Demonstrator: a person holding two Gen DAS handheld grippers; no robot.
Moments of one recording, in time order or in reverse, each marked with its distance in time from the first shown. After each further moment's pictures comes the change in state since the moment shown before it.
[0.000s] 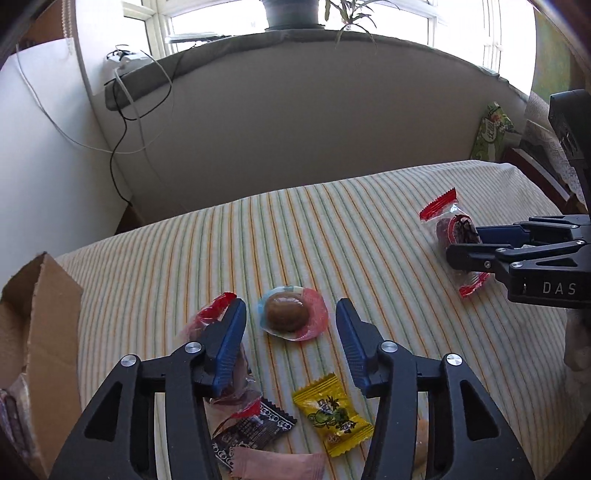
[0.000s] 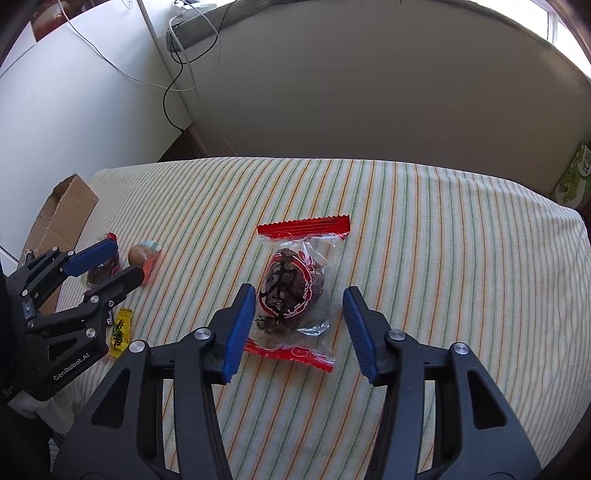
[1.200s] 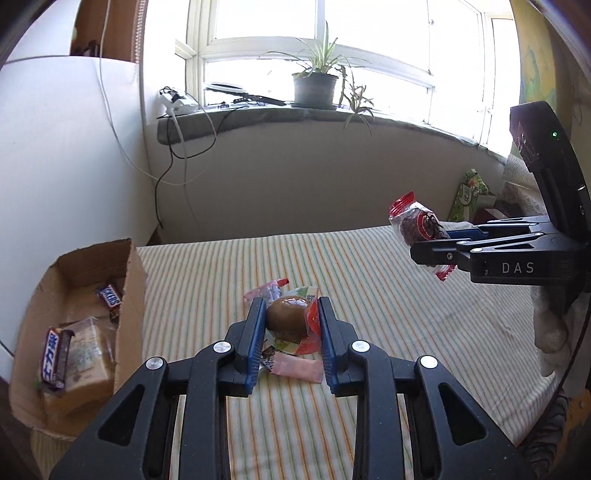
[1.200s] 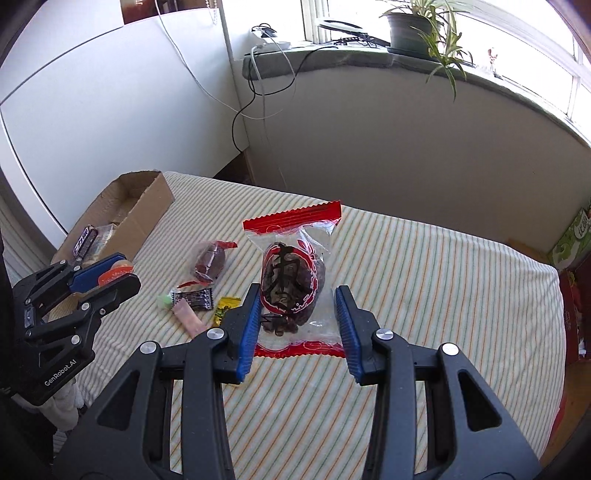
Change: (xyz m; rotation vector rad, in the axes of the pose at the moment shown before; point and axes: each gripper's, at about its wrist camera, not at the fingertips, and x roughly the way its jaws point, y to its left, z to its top) left arm -0.127 0.044 -0.056 -0.134 -0.248 -0.049; right arm -0.094 0.092 -0.011 -0.185 -0.142 0.047
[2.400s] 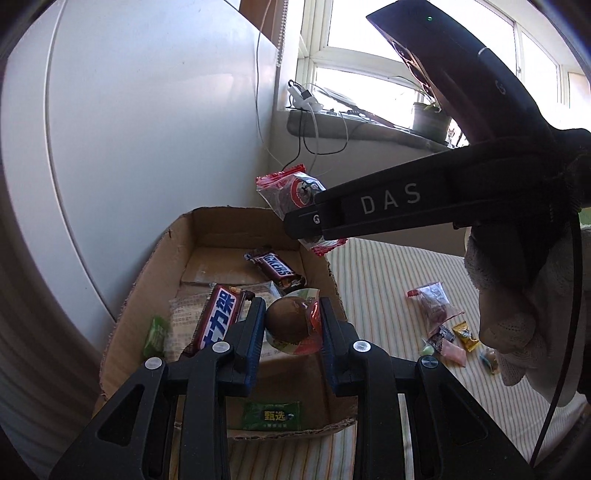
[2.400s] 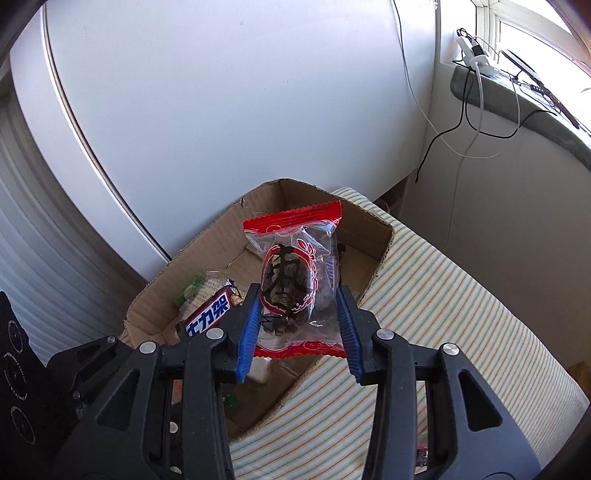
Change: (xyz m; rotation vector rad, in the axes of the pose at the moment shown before) left arm -0.034 0.145 -0.040 -0.227 -0.052 0.218; right arm 0.124 0.249 0.095 -0.324 0.084 0.302
